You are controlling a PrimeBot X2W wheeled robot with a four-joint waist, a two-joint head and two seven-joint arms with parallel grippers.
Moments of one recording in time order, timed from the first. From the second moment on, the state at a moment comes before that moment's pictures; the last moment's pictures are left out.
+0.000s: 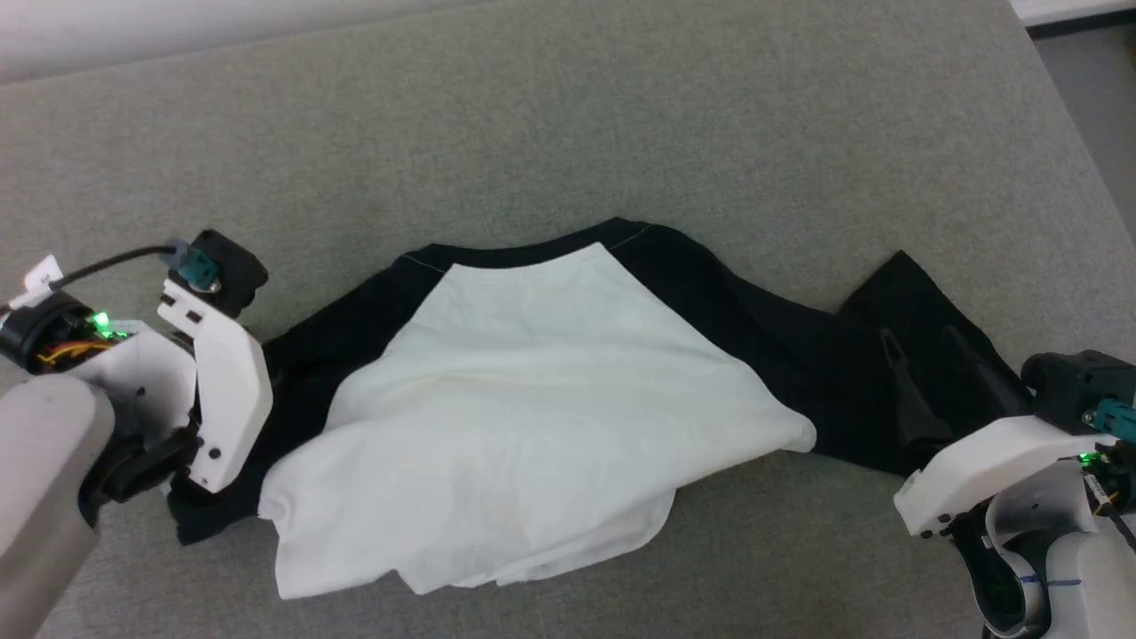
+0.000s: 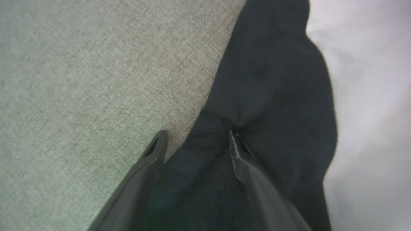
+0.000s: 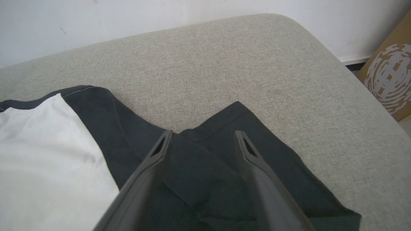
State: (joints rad) left arm -0.60 0.84 -0.67 0.08 -0.71 -0.12 0.68; right arm -0.10 -0.05 -0.07 -0.02 0.24 0.13 0.19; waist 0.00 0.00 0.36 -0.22
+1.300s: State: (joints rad) left arm -0.60 0.79 -0.67 0.02 -0.74 -0.10 0.56; right arm -0.49 -0.31 0.33 0.20 0.23 0.13 0.67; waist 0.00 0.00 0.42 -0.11
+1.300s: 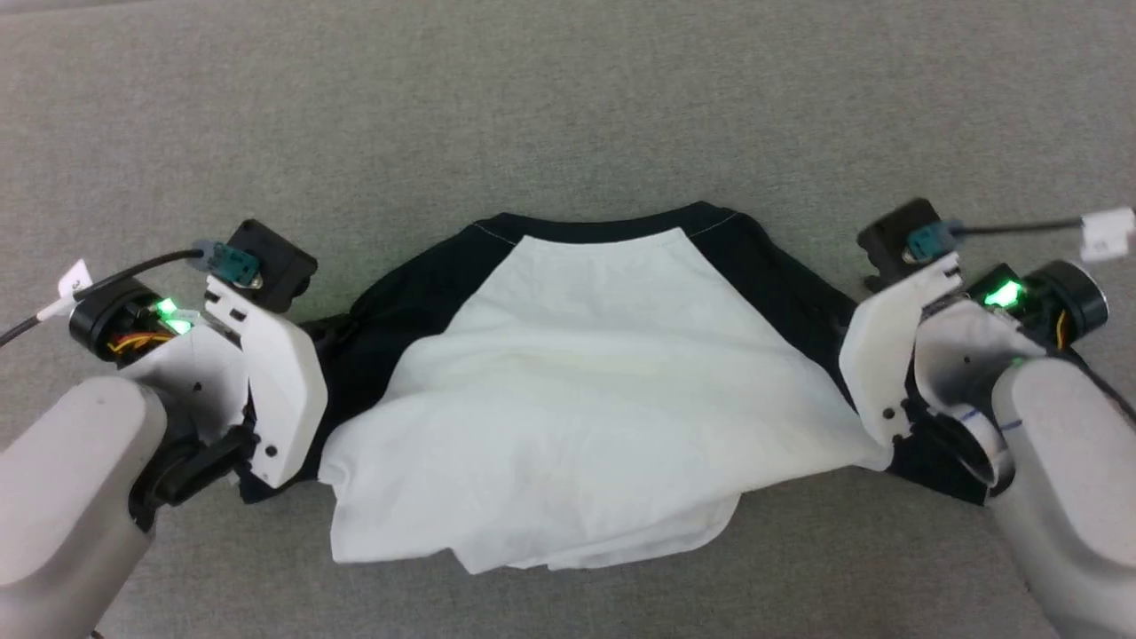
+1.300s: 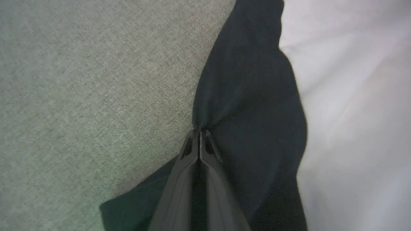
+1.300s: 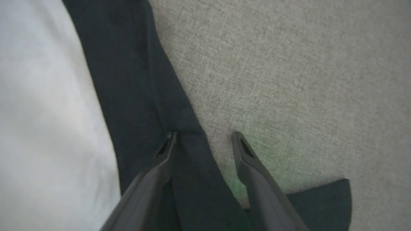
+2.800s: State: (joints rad) left arm -1.34 0.65 -0.31 0.15 -0.61 0.18 0.12; right arm -1.48 -0.50 0.40 0.17 0.20 0.13 0.62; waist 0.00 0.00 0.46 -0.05
